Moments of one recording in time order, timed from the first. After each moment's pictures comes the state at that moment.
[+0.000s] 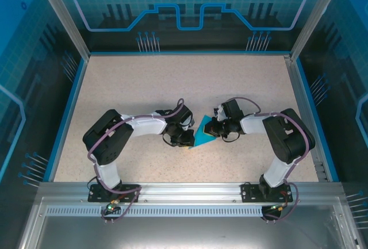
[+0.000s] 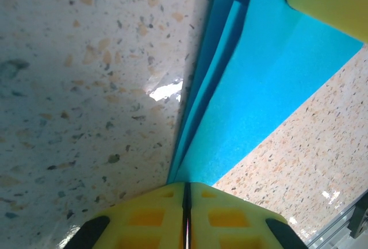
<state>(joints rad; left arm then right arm) -0.72 1.82 1.00 -0.43 0.43 -0.68 0.41 1.73 0.69 0.00 -0.59 0.74</state>
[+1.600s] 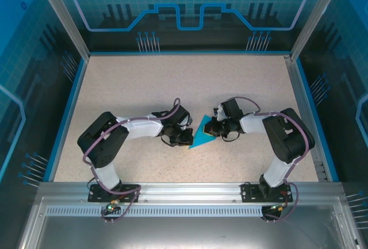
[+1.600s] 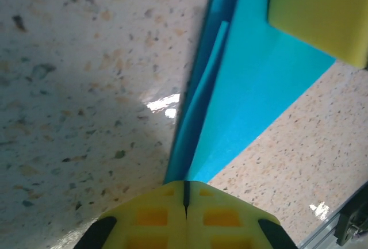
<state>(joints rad) -0.71 1.76 0.93 -0.33 0.42 -0.74 0.41 1.73 0.71 -0.03 -0.59 0.73</state>
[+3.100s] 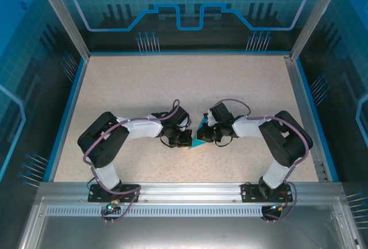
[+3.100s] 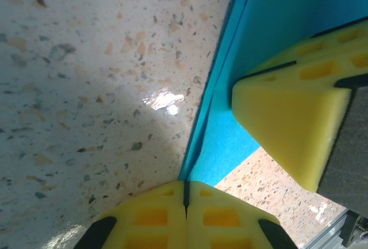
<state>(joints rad) -0.71 1.76 0.92 -0.34 0.42 -0.75 0.56 1.71 0.73 -0.07 -0.53 0.74</state>
